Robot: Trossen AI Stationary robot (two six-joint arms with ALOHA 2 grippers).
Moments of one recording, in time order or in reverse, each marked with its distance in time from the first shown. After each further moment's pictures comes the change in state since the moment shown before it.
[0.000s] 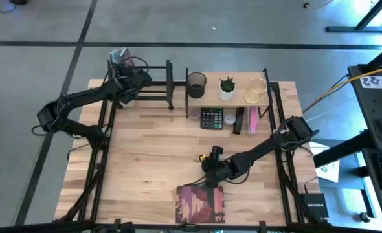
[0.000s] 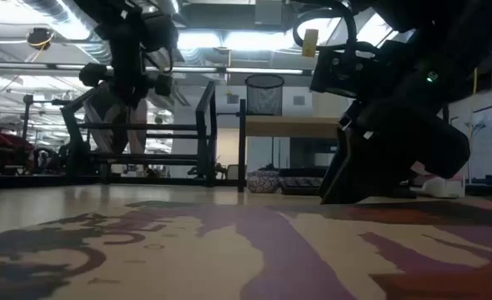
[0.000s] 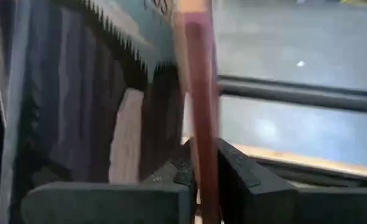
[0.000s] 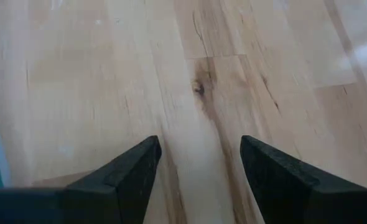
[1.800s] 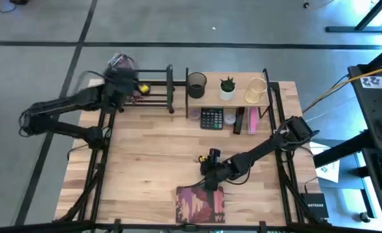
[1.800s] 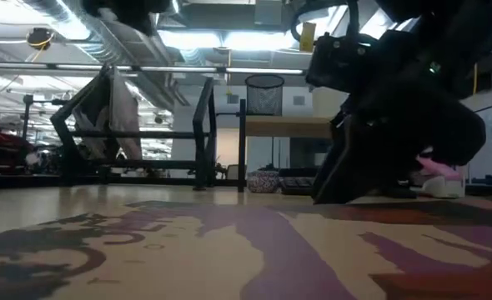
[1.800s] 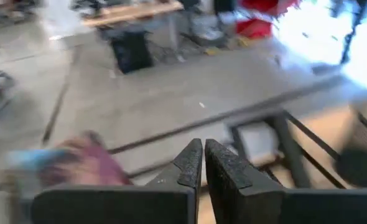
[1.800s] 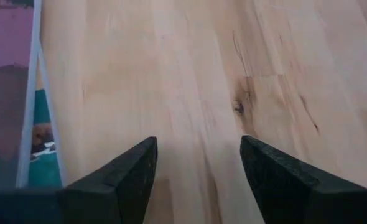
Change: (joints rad) left arm -0.437 -0.189 0.179 0.013 -0.088 0.459; right arm -0.001 0.000 0.000 0.095 -0.053 -0.049
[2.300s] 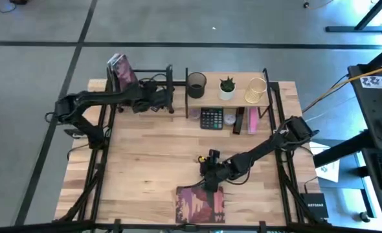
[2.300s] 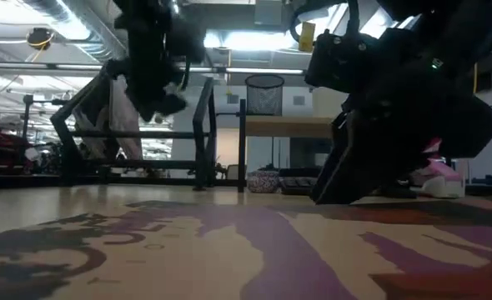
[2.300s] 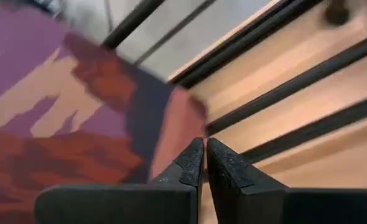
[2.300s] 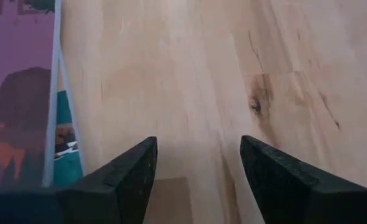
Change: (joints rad) left arm 0.193 0.418 -0.003 -0.419 0.149 -0.212; right arm 0.001 0.000 0.000 0.003 -0.045 0.029
